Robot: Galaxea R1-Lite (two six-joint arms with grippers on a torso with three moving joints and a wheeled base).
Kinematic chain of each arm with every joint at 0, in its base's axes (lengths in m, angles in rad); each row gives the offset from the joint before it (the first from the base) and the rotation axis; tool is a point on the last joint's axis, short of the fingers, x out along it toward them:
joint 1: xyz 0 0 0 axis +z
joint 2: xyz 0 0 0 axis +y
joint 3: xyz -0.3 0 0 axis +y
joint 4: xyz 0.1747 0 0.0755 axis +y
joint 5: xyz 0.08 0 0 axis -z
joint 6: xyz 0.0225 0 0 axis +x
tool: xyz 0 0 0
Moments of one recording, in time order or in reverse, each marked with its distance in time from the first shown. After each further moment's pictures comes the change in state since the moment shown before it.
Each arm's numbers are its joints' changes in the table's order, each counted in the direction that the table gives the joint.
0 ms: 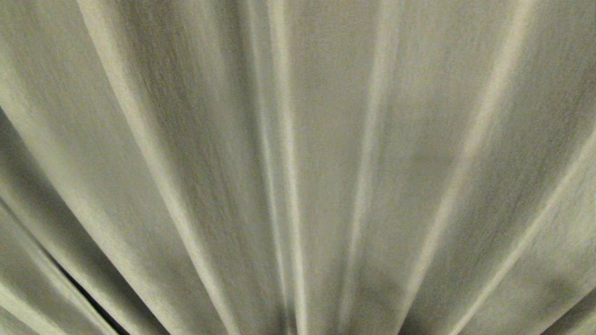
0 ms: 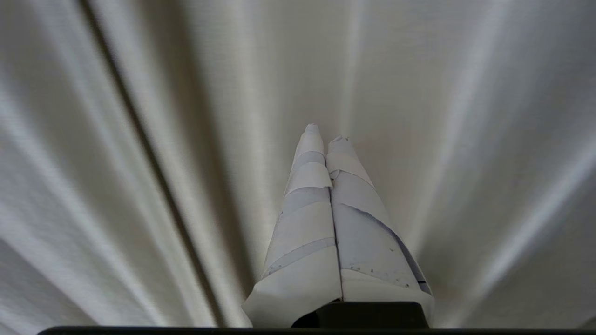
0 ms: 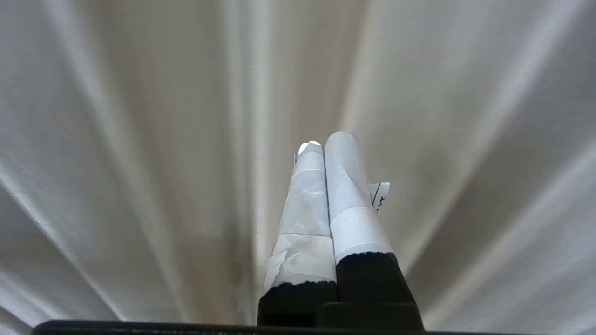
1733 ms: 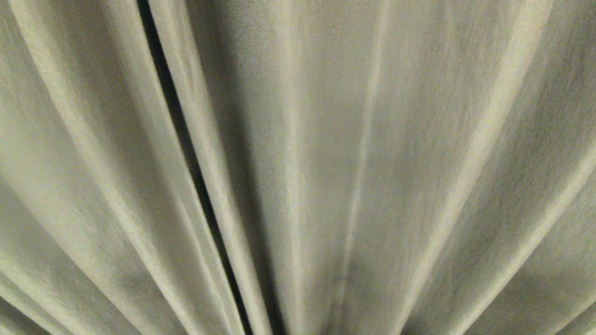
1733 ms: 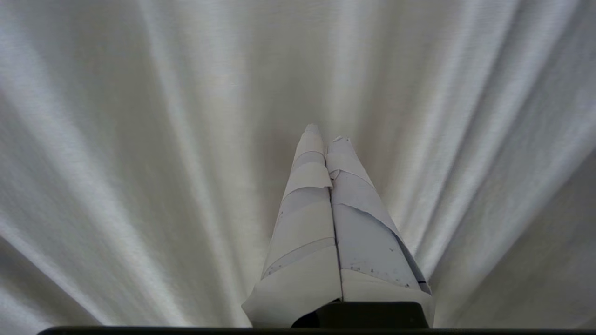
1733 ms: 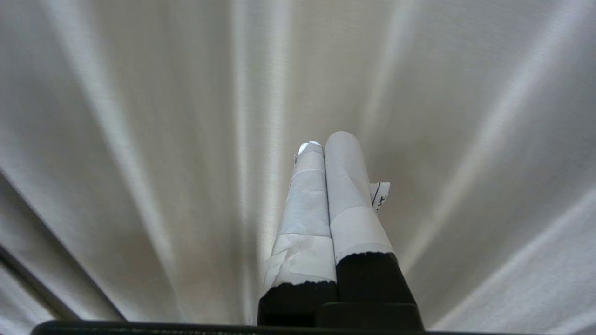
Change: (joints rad) left arm -0.001 0.000 0.000 0.000 -0.003 0.000; right arm 0.000 0.000 0.001 0.000 0.001 -0.002
